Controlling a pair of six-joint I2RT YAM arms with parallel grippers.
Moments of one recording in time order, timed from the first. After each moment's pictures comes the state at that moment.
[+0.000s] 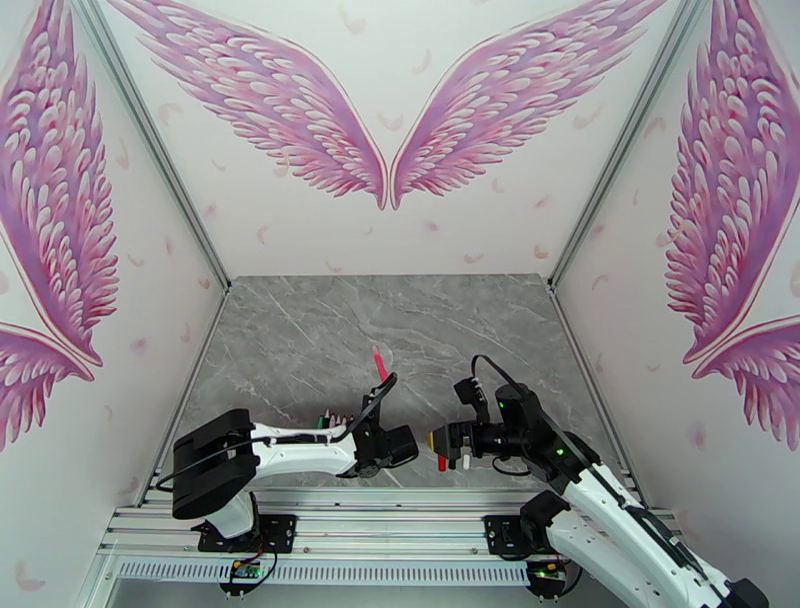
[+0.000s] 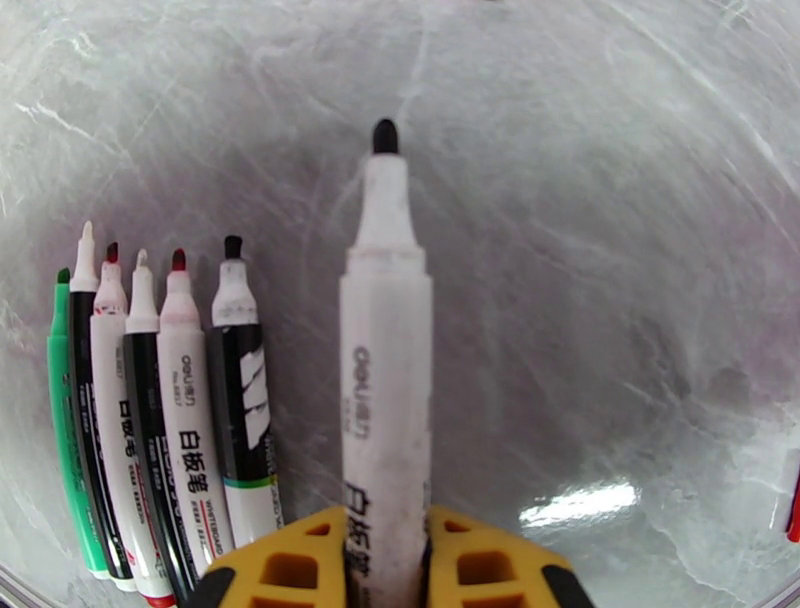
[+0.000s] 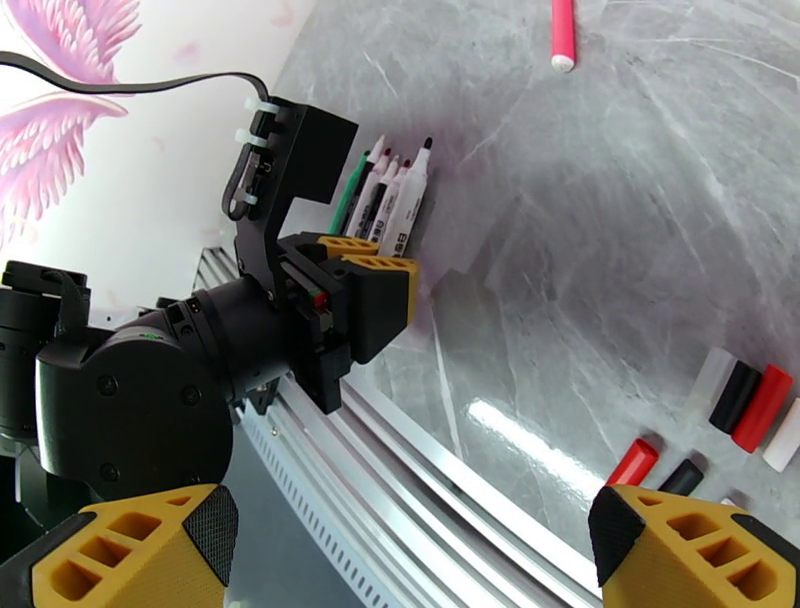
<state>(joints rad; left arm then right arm) -1.21 1.69 0.94 -0.68 -0.50 -1.12 0.48 0.71 0.53 -0.57 -0.61 0.49</state>
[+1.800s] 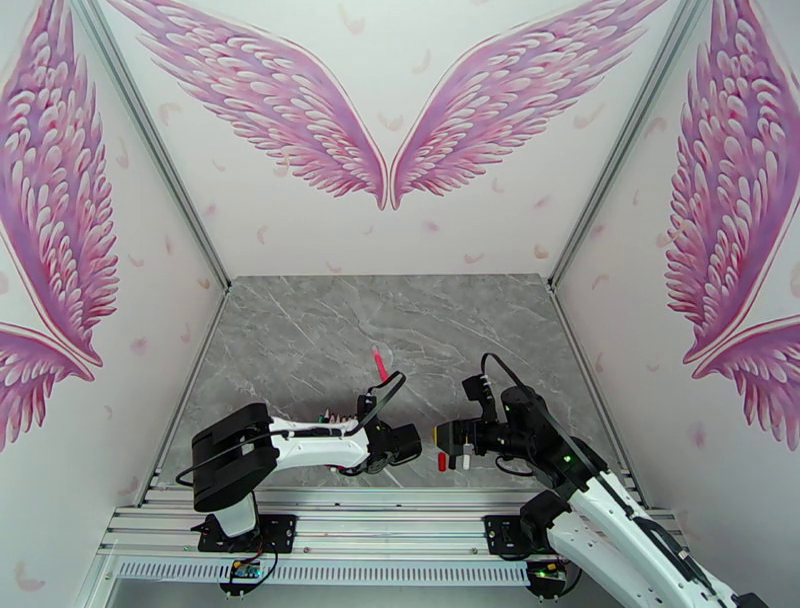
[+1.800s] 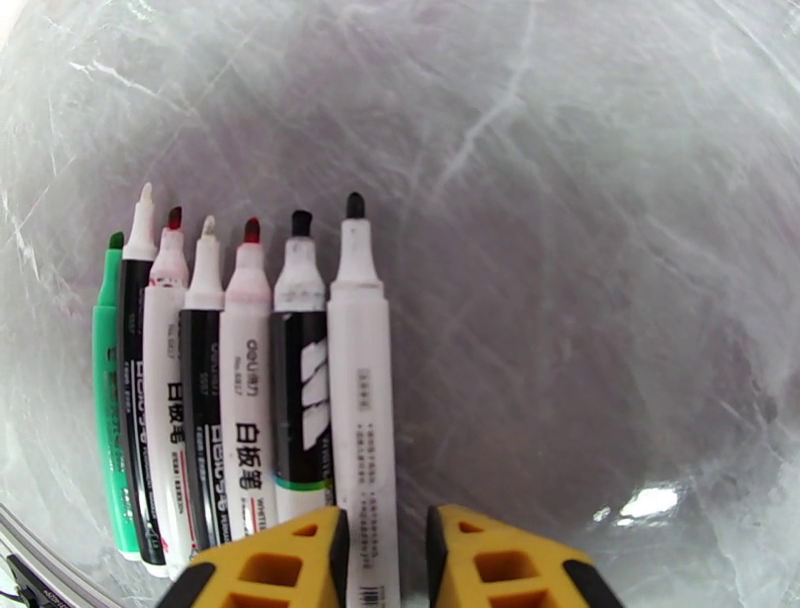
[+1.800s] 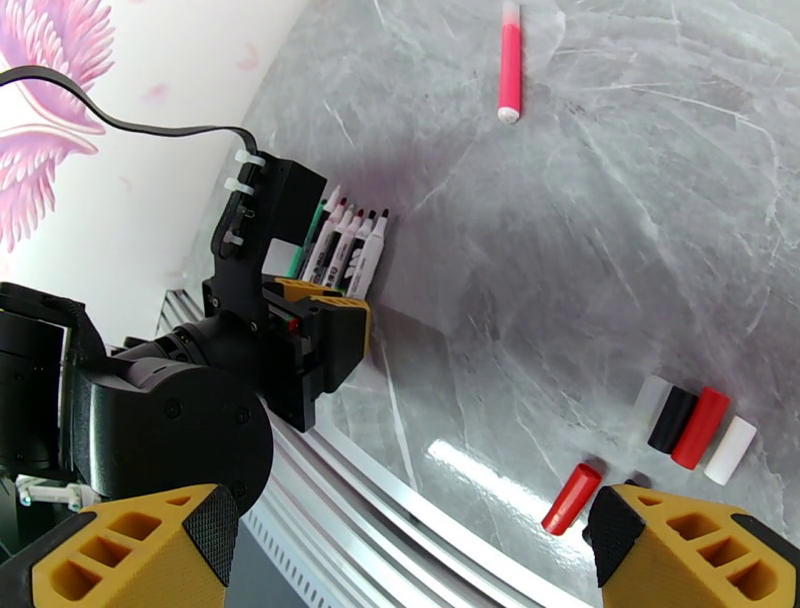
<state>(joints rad) -1.19 1.77 1.02 -0.85 -0.52 -1.19 0.48 0.65 0.53 -0.58 -0.50 0.49</state>
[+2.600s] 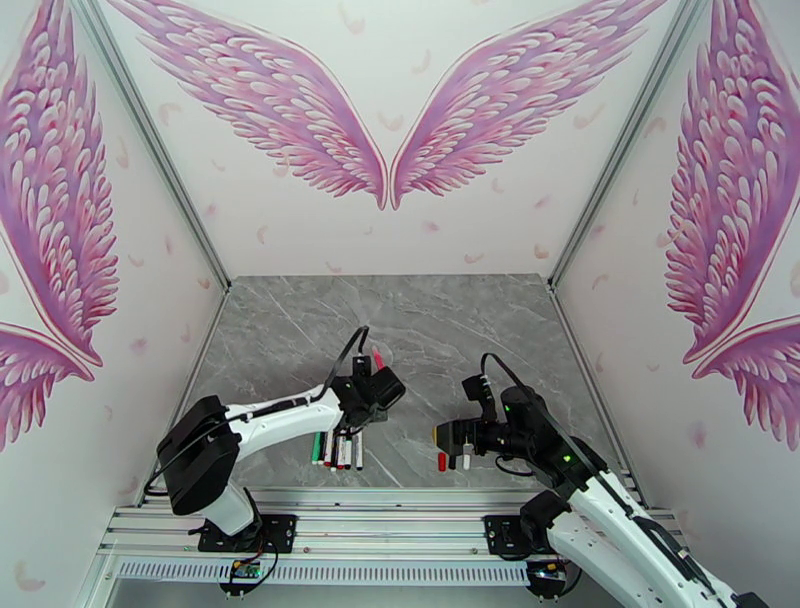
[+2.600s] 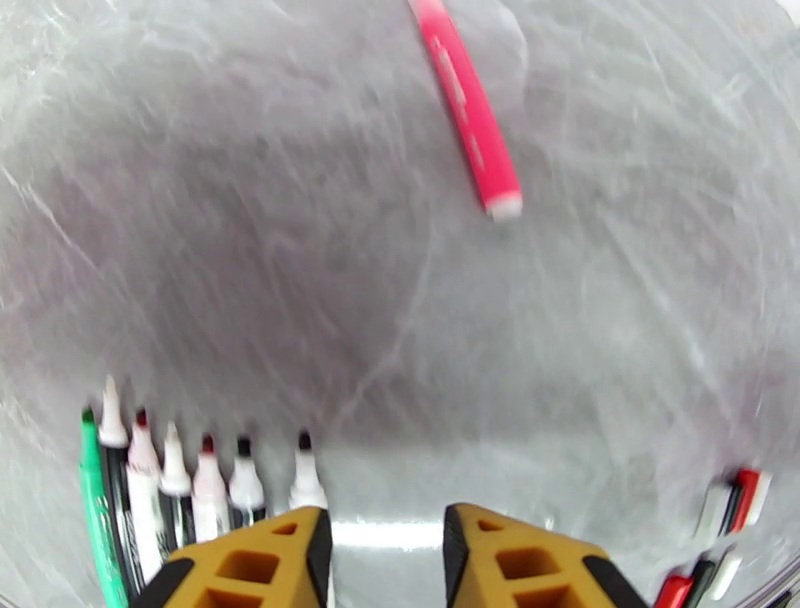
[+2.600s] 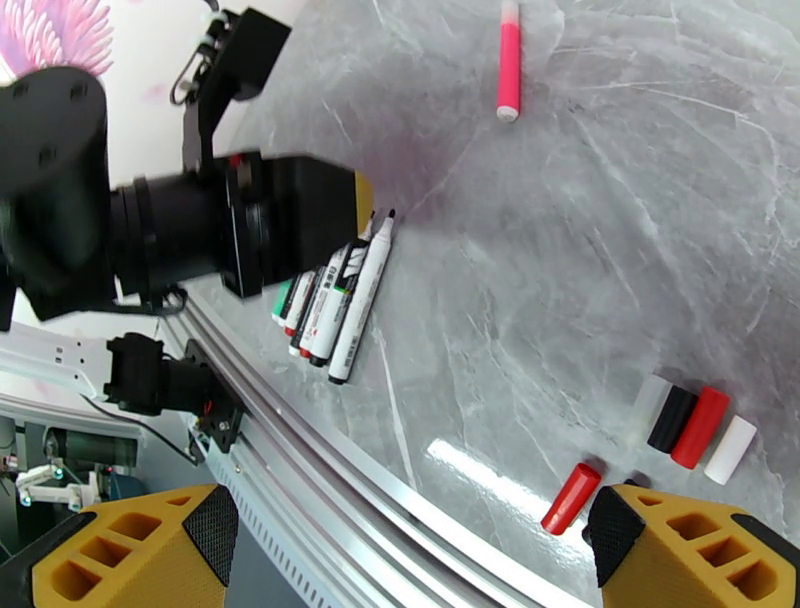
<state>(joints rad) -0.91 1.64 1.10 -0.65 -0.35 -0.96 0.48 0.66 0.53 -0.58 -0.50 0.49</state>
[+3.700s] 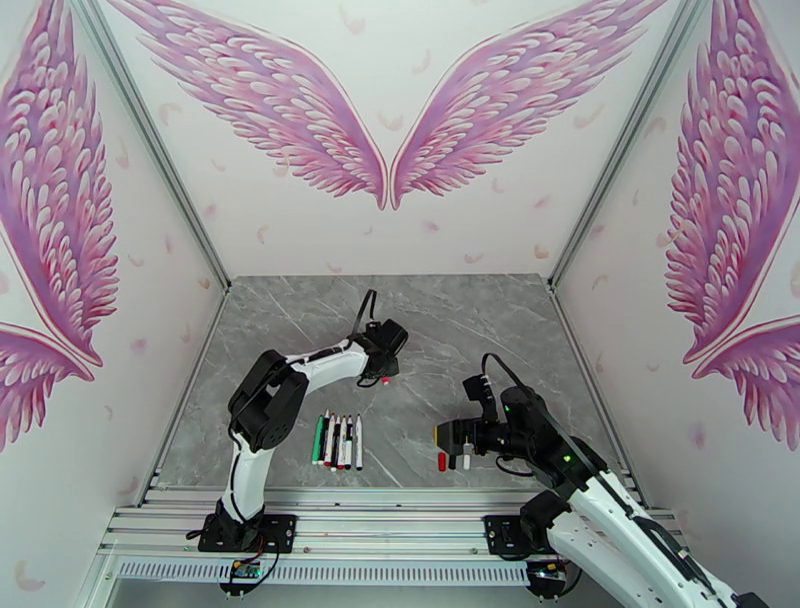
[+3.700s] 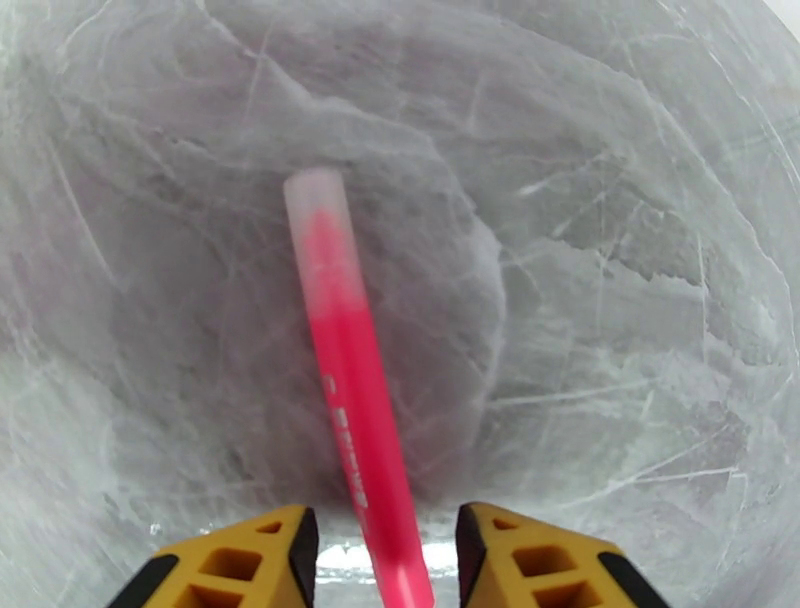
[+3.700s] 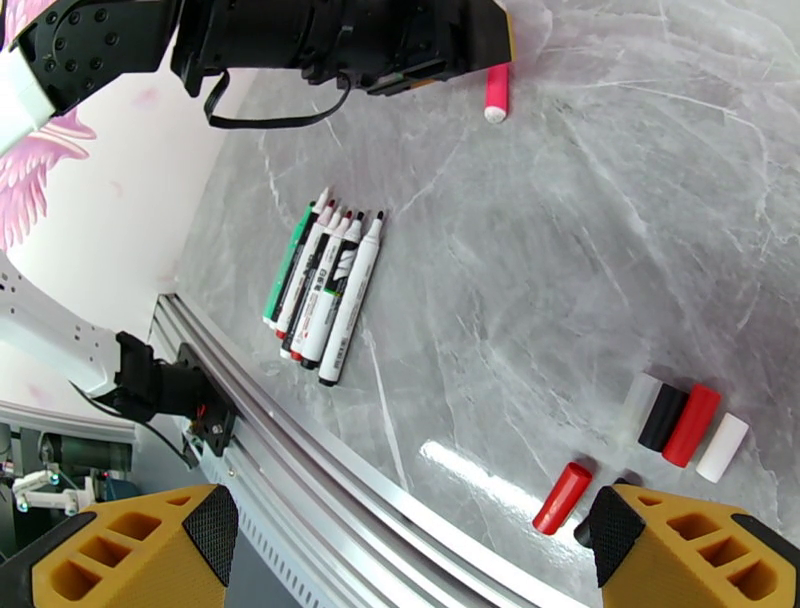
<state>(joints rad) -0.71 2.09 1.50 -0.53 -0.22 -0.81 0.48 0.66 0.53 -0.59 -0.48 0.49</state>
